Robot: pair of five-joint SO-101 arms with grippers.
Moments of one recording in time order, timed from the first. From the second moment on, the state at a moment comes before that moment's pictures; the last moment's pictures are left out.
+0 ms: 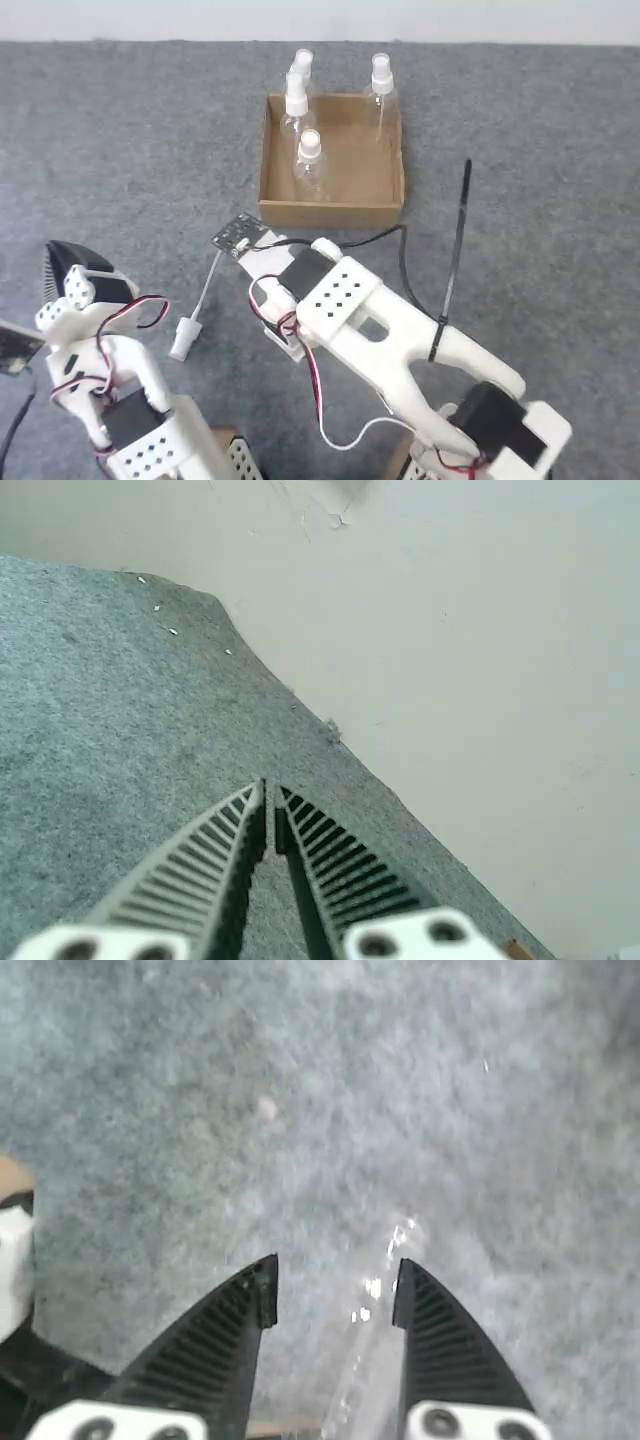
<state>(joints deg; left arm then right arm) -37.5 -103.5 92.2 32.9 37.6 -53.8 -7.6 21.4 82.0 -2.1</state>
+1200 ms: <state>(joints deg) -37.5 -103.5 92.2 32.9 37.6 -47.6 -13.7 40.0 70.9 -2.4</state>
